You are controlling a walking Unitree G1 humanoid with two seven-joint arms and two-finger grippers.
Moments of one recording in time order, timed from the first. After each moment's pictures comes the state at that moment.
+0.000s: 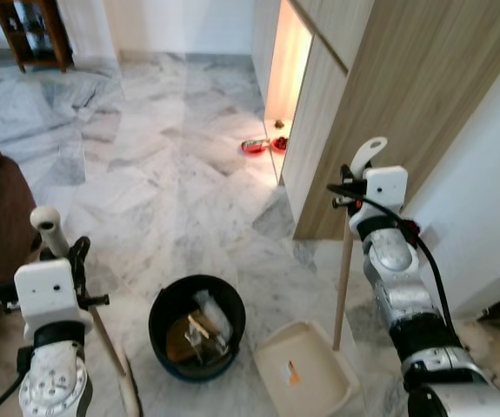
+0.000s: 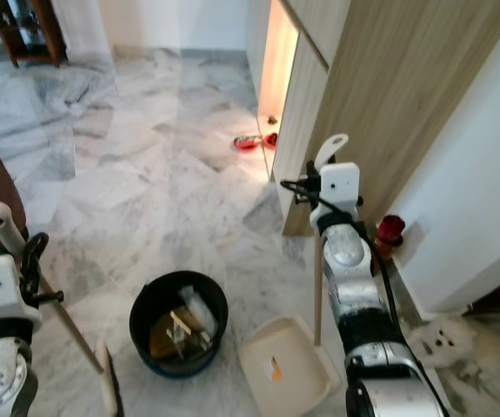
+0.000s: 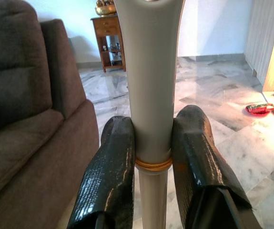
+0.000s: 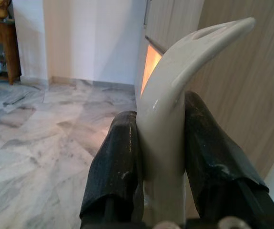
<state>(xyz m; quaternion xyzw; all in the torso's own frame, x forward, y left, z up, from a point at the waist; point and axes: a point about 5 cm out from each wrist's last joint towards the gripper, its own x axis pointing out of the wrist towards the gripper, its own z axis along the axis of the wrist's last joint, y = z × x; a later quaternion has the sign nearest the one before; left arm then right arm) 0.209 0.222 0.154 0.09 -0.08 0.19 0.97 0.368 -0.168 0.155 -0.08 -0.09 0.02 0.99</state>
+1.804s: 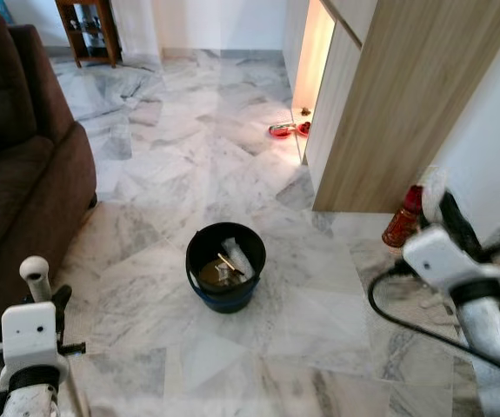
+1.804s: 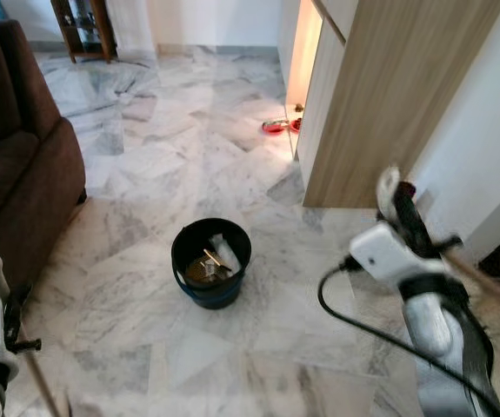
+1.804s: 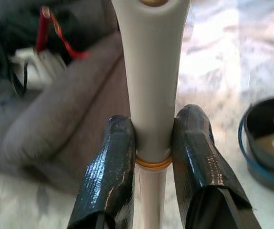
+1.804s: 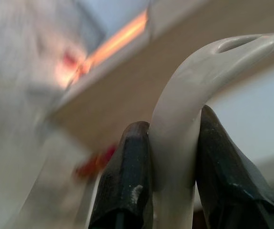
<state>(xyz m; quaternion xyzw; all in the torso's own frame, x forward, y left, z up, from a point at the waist) 0.170 0.254 0.102 0.14 0.06 0.20 0.97 0.229 -0.251 0.137 -0.47 0.08 -0.07 0.88</state>
